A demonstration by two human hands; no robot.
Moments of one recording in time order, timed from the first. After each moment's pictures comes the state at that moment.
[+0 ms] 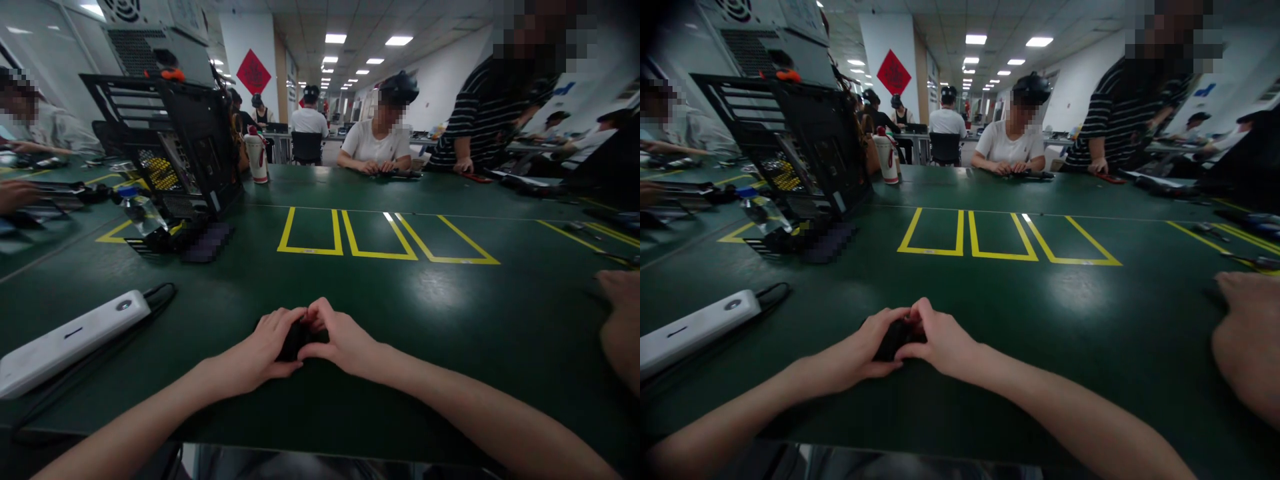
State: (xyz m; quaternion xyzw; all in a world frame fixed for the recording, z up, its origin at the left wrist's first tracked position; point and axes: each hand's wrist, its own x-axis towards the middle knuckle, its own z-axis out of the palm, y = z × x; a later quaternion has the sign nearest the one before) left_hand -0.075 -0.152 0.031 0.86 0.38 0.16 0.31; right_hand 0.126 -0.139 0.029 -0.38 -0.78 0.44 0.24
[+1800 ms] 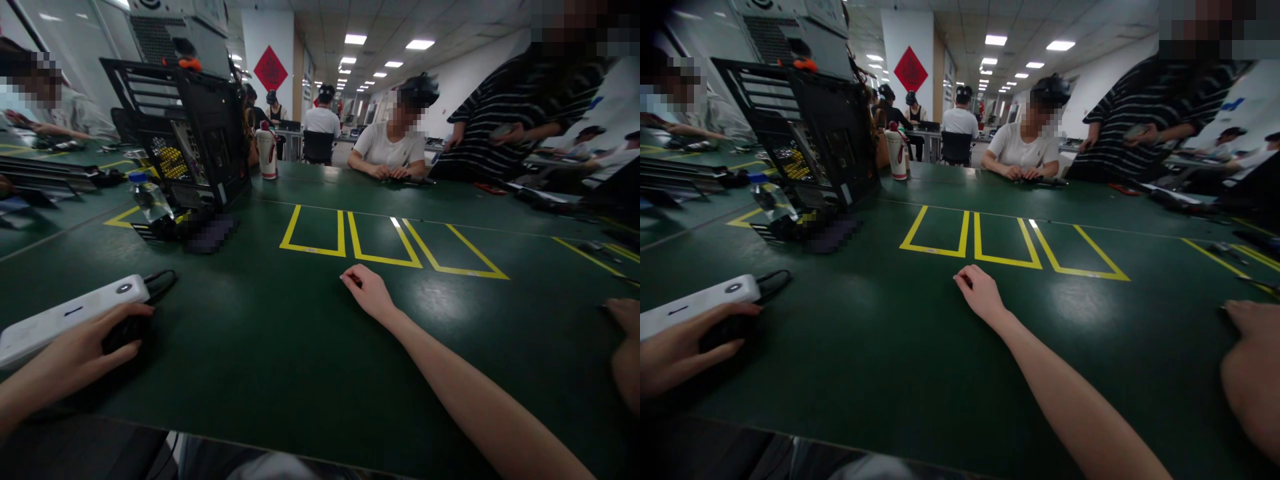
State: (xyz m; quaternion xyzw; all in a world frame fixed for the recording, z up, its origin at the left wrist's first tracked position) left_hand -0.278 -0.182 0.007 0.71 0.69 0.14 0.10; right_hand 0.189 -0.056 0.000 -0.51 -0.79 0.16 0.30
